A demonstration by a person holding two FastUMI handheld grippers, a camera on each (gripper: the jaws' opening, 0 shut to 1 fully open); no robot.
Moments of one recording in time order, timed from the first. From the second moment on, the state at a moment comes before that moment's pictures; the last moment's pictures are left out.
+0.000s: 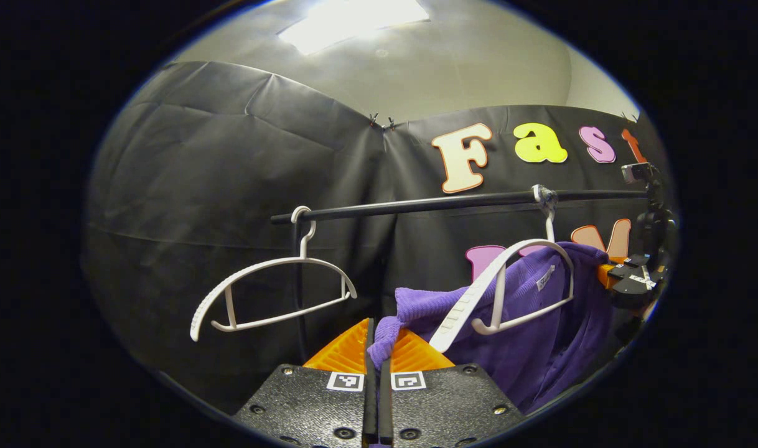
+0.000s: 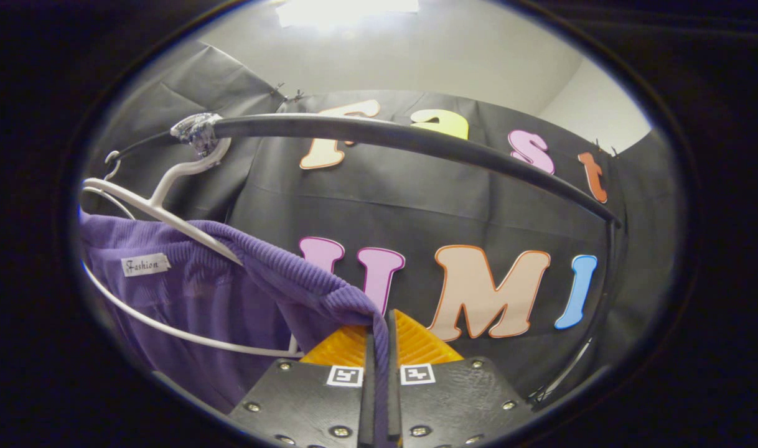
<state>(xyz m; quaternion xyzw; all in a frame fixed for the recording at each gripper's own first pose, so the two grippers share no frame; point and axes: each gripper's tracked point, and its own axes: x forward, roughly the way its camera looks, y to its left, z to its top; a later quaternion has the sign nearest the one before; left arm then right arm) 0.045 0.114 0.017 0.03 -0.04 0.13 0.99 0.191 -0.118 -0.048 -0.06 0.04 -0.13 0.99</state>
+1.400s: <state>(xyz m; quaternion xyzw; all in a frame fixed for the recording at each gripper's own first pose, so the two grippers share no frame) 0.053 0.060 -0.049 0.01 -0.01 0.06 1.00 0.195 -0.168 -0.073 -0.09 0.06 -0.18 0.98</state>
